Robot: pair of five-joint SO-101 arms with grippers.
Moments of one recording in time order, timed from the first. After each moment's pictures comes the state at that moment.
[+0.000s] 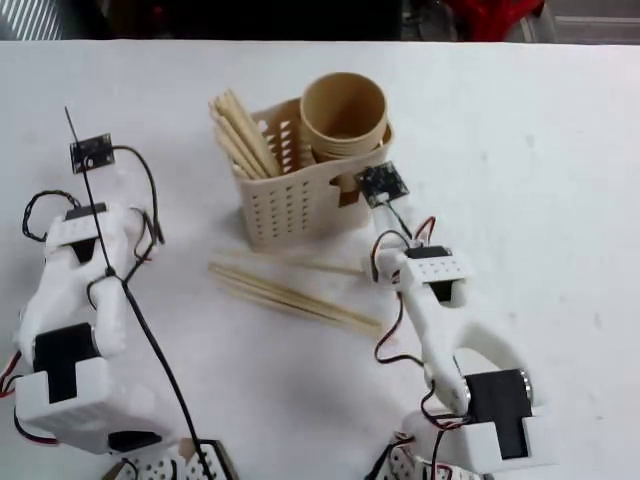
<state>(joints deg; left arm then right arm) -22.6 5.6 33.8 43.0 4.5 -10.5 -6.1 50.7 31.5 22.5</state>
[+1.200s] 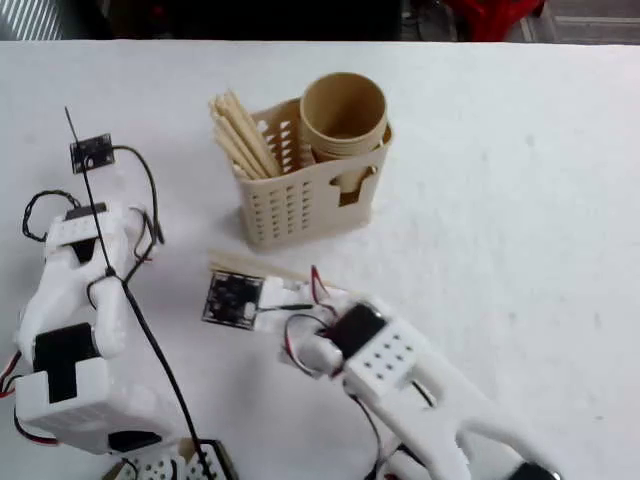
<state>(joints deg) -22.6 5.6 33.8 43.0 4.5 -47.6 -34.9 53.6 54.8 38.2</state>
